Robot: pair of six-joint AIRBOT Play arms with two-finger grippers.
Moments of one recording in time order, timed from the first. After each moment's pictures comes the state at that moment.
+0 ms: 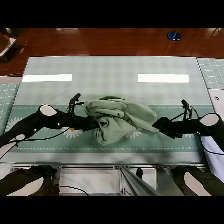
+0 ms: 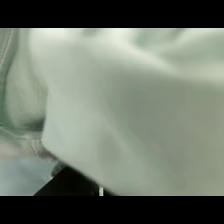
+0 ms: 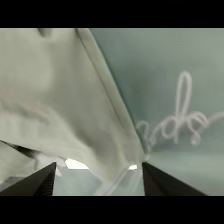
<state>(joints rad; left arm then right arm) -0.31 -1.22 0.56 0.47 -0.91 -1.14 -0.12 -1.00 0.43 -0.87 0.98 1.47</state>
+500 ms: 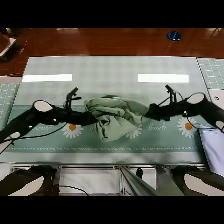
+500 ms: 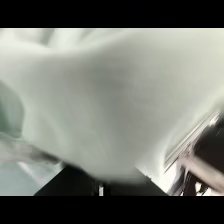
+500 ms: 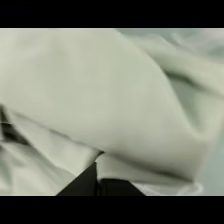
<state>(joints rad) -0.23 -1.18 0.60 0.47 -0.96 -1.09 0.01 -1.27 0.74 -0.76 1.02 1.33</state>
